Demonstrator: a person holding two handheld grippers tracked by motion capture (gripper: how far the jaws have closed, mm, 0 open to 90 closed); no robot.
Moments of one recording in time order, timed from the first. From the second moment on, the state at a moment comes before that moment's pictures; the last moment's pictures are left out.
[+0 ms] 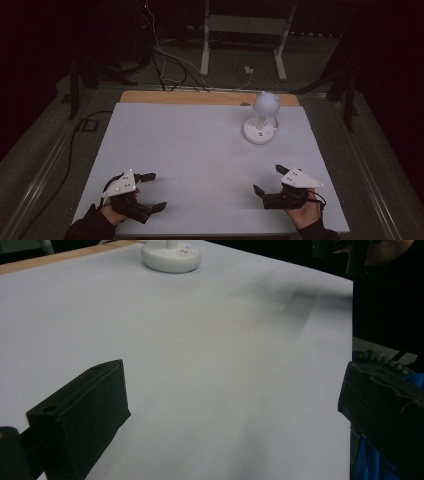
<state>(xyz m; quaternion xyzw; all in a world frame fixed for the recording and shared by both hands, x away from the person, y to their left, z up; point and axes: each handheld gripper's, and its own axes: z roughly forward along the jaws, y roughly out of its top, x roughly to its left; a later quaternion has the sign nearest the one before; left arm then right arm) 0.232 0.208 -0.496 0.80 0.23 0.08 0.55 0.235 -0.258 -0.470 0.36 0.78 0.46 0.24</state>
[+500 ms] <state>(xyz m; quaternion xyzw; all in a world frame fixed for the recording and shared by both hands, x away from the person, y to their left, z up) 0.233 0.209 -0.496 0.80 0.23 0.08 0.55 0.249 -0.255 -0.459 0.37 0.77 0.47 0.23</state>
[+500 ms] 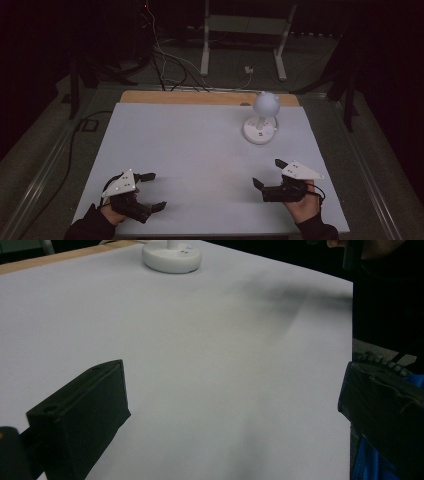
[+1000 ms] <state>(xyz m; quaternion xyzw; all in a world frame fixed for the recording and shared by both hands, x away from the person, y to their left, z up) 0.232 0.208 -0.496 0.80 0.23 0.08 0.55 0.267 -0.255 -0.449 0.38 0.76 0.47 0.25</state>
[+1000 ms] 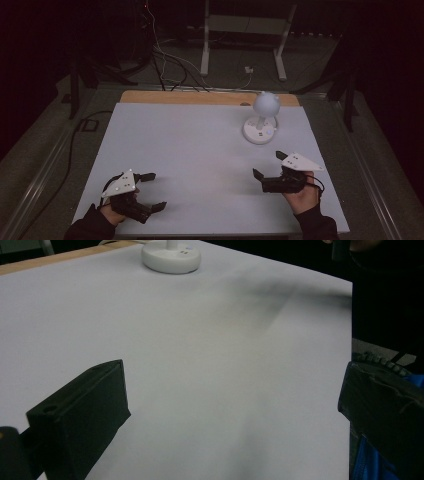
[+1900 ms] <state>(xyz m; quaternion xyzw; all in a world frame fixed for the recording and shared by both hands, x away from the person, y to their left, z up) 0.232 0.209 -0.495 0.80 0.23 0.08 0.55 0.311 -0.245 -0.440 0.38 0.76 0.46 0.25</state>
